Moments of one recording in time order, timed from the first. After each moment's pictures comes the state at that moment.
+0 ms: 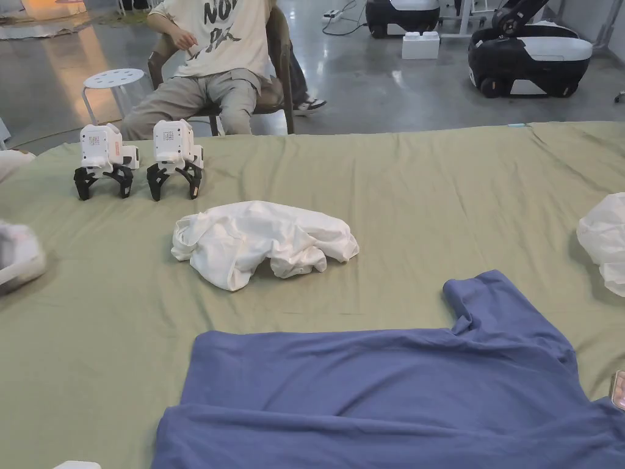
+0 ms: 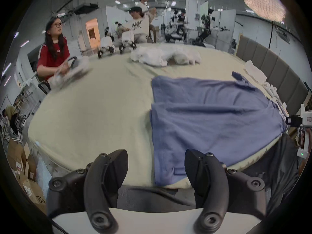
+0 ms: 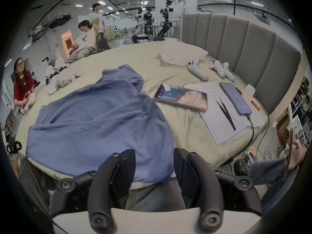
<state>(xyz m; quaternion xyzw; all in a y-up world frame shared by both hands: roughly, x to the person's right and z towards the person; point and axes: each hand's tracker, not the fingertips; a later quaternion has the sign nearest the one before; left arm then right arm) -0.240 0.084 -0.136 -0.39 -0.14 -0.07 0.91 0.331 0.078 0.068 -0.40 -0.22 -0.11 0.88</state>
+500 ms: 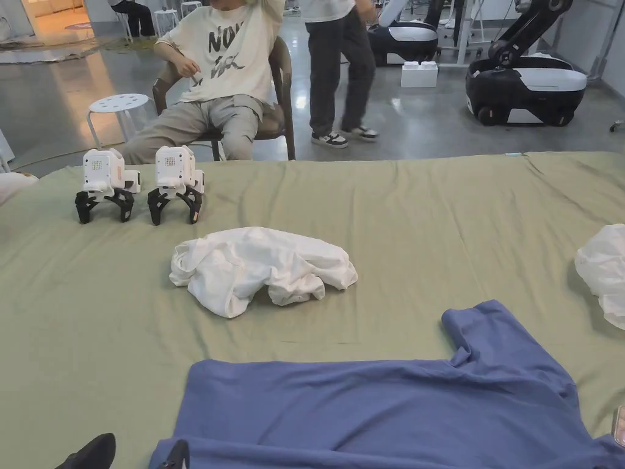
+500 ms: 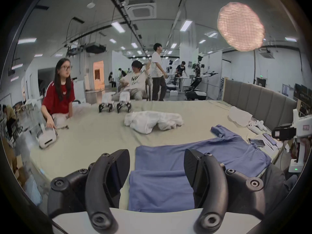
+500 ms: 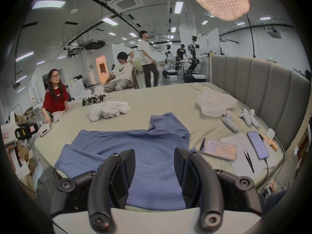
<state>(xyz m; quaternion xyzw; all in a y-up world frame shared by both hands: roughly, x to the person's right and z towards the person) -0.181 0.182 -0.073 -0.16 -0.17 -0.04 0.97 0.263 0.160 0.054 -0.24 -0.09 -0.07 0.96</state>
